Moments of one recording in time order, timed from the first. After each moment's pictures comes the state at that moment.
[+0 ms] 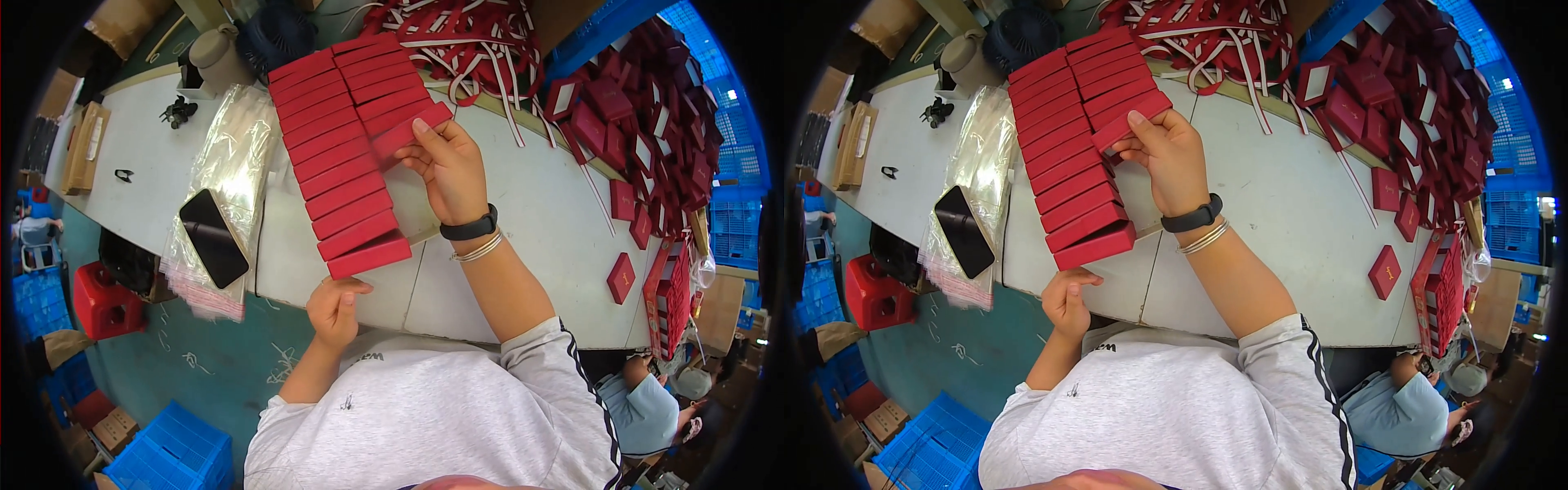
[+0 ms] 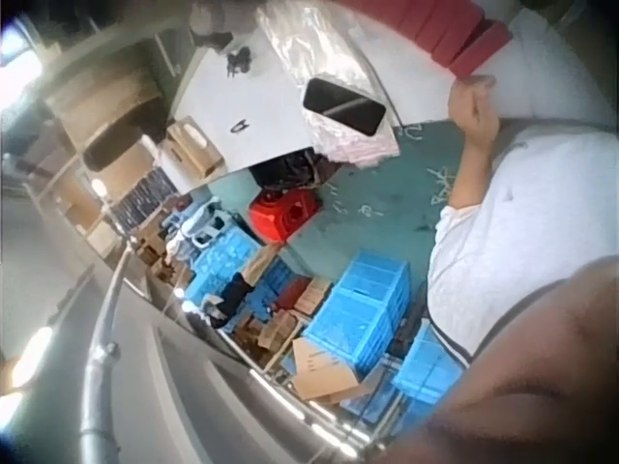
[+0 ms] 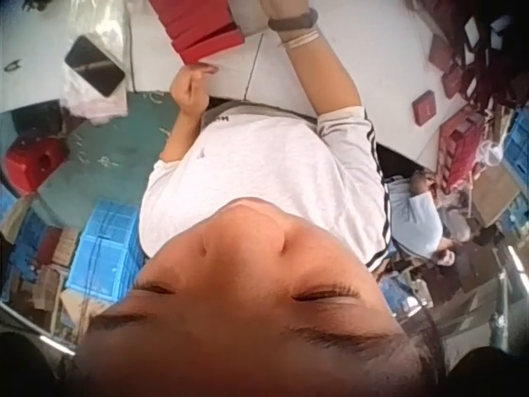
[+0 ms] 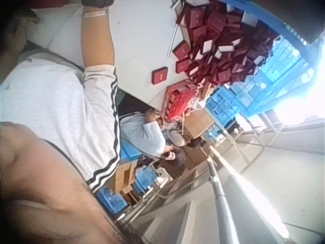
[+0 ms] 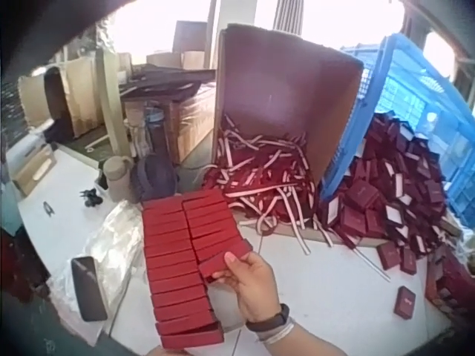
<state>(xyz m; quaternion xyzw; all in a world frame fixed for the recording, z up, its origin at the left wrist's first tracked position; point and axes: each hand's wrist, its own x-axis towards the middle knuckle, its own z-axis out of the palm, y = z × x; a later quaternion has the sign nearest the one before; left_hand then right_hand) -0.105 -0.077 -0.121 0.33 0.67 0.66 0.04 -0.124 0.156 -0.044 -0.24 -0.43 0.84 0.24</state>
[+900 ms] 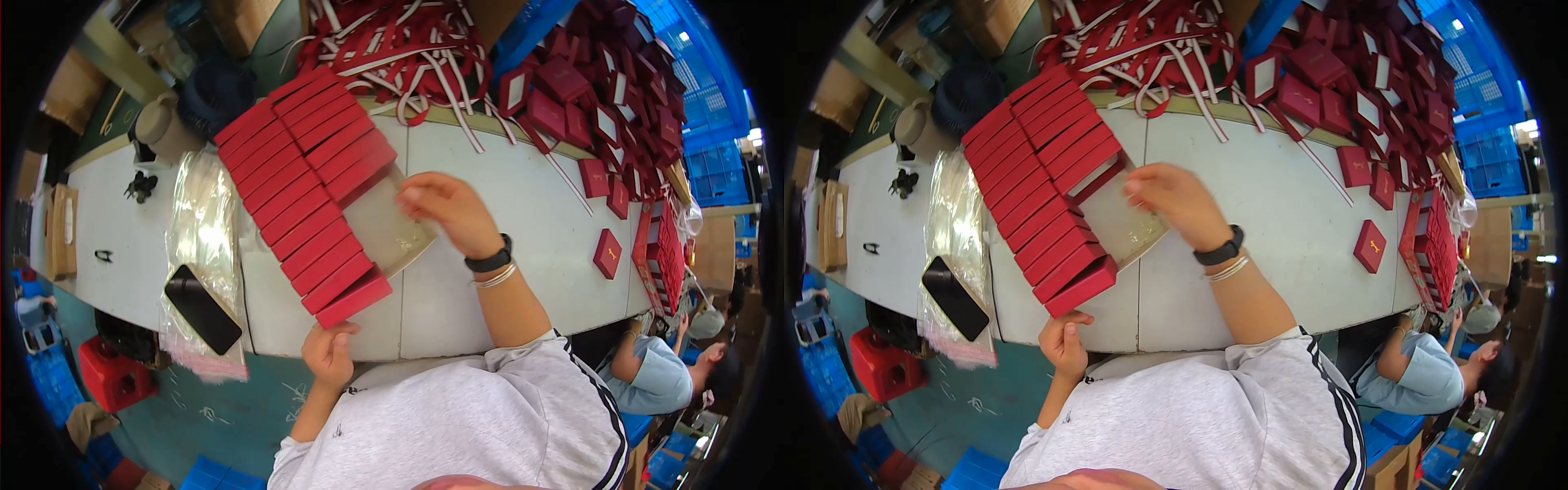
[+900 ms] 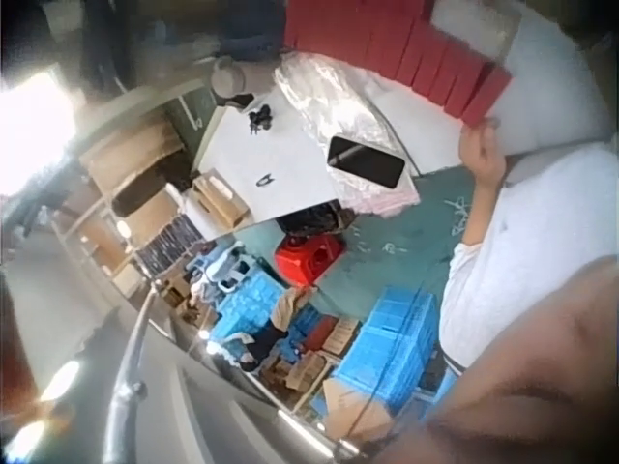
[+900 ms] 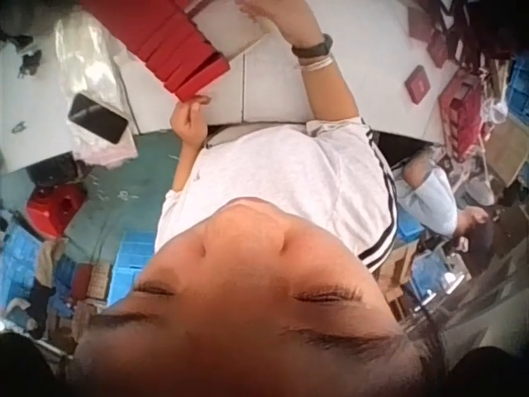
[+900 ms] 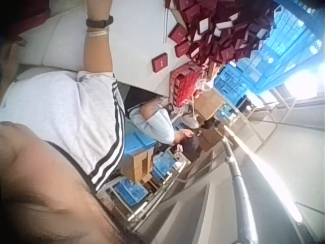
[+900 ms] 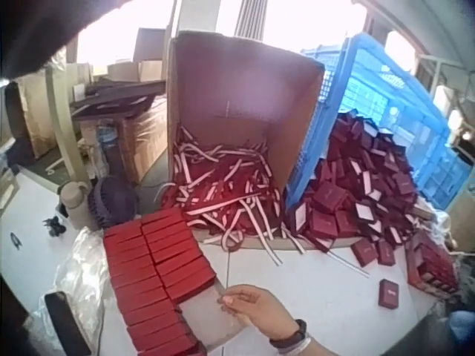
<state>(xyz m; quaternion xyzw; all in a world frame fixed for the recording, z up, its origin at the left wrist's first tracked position) -0.114 -0.079 -0.123 0.31 0.70 0.63 0.14 -0.072 0.202 -0.063 -0.28 -0.55 0.77 0.13</state>
